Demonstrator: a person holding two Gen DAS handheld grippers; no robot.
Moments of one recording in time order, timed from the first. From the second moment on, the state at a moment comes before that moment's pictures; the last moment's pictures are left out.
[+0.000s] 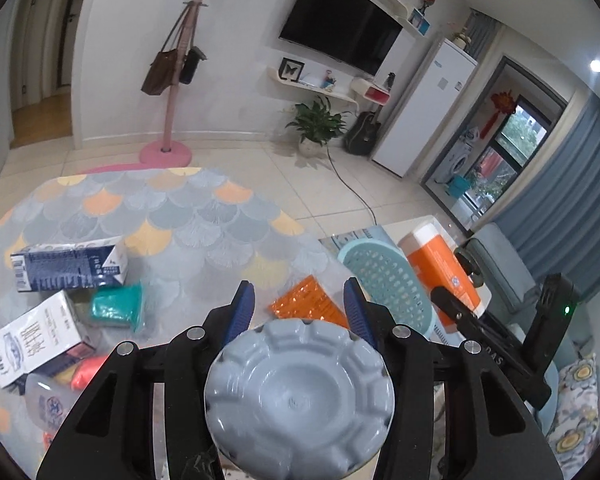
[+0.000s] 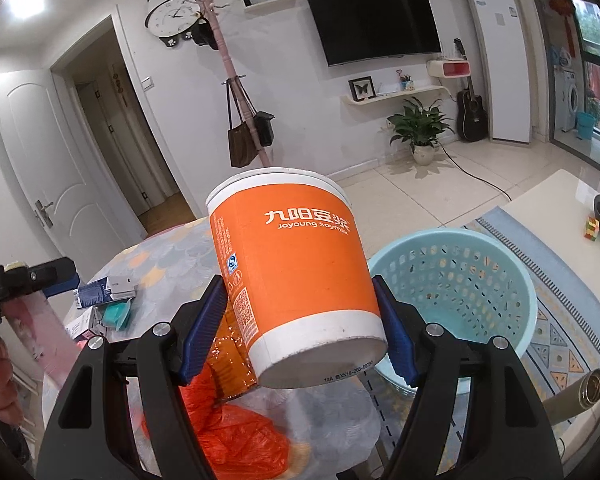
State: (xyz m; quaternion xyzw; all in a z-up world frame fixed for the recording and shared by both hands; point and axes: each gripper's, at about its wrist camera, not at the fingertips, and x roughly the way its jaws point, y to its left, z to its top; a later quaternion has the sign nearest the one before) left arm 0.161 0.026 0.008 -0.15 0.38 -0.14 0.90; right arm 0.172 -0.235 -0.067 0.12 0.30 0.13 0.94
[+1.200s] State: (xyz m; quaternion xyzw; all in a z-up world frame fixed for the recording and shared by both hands) left arm 0.148 0.040 -0.074 -0.07 0.58 -0.10 0.81; right arm 0.146 -0.214 -0.065 0.10 0.30 0.15 0.94
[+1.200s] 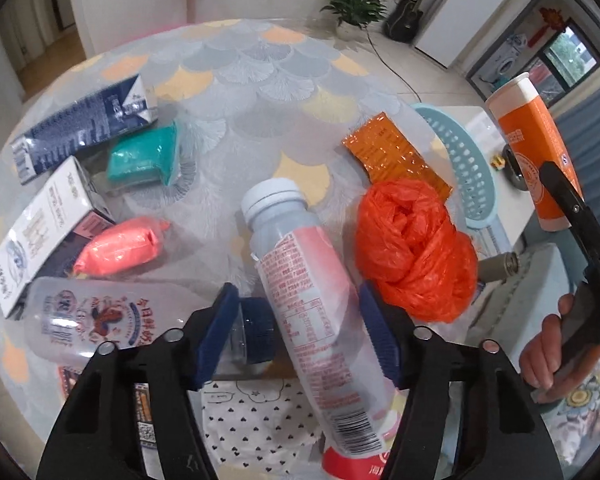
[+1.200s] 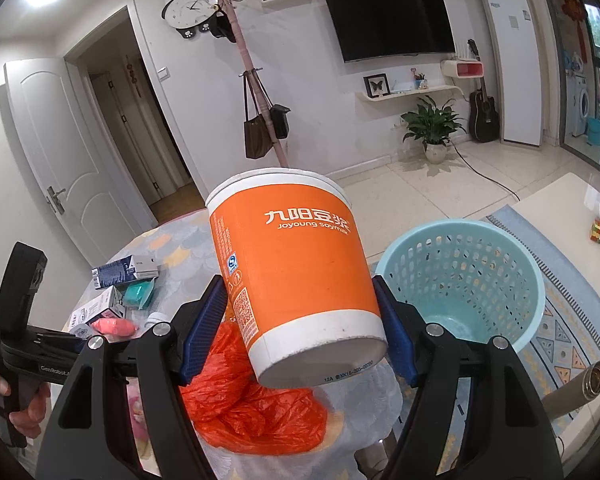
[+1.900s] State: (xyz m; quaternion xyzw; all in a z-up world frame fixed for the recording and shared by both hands) left arm 0.156 0.016 -0.096 -0.14 0.60 -0.12 0.78; right arm 0.149 -0.230 -0.074 0.13 0.30 0.15 0.93
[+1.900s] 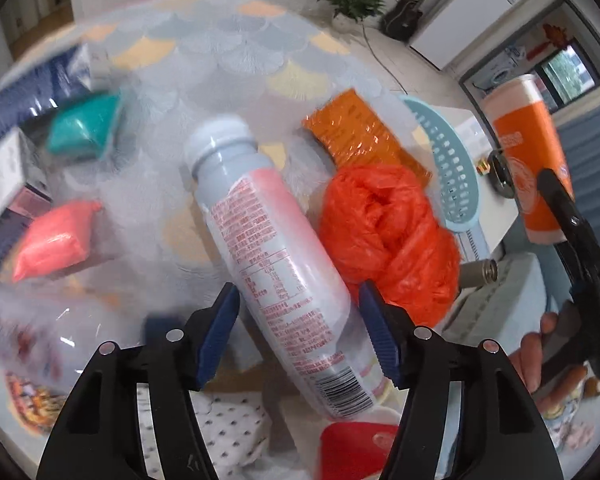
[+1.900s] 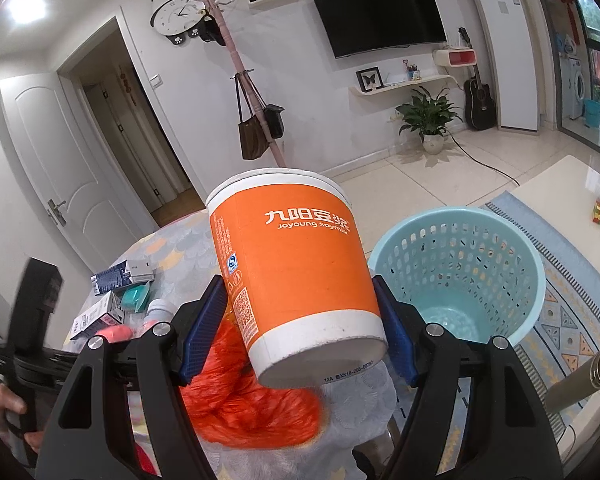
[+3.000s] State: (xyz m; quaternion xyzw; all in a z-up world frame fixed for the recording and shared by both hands) left arm 0.161 0.017 -0.080 -0.12 0.58 -0.14 0.79; right arm 0.160 -0.236 -0.077 0.14 0.30 0.15 0.93
